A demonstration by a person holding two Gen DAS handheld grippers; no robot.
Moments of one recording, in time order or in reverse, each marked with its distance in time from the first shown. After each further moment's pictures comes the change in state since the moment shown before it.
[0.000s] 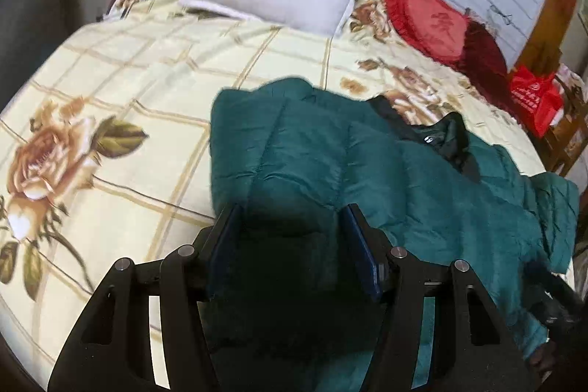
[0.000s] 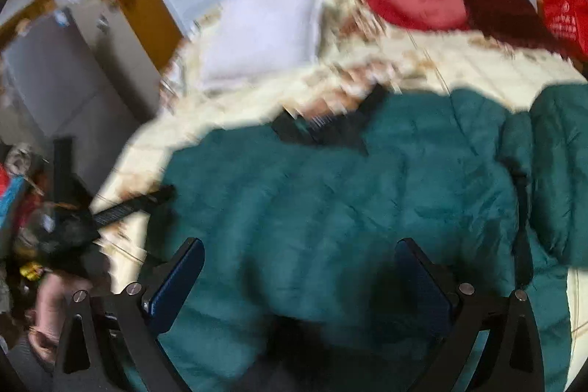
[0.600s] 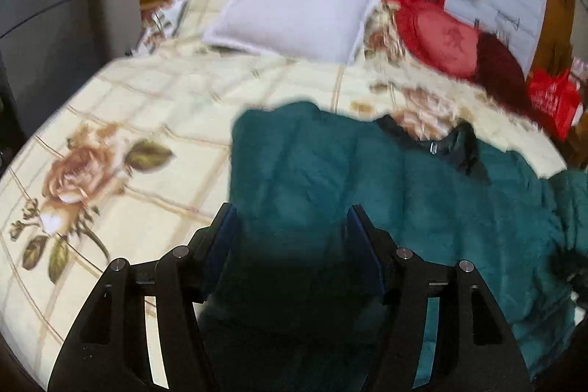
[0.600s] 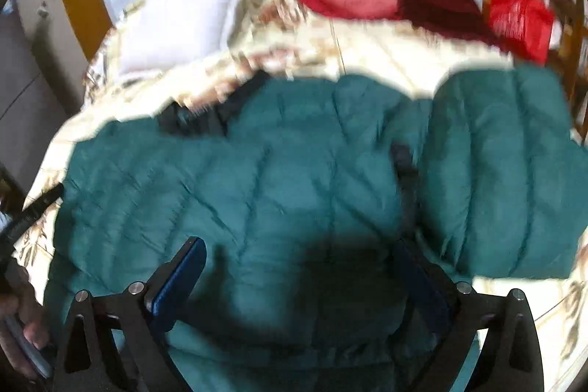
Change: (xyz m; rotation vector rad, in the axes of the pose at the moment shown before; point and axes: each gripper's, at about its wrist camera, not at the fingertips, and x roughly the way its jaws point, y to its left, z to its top) left arm -0.011 -0.024 -0.020 0.054 -0.100 0.144; right arm -0.026 -0.055 0.014 -0.006 -0.010 -0.261
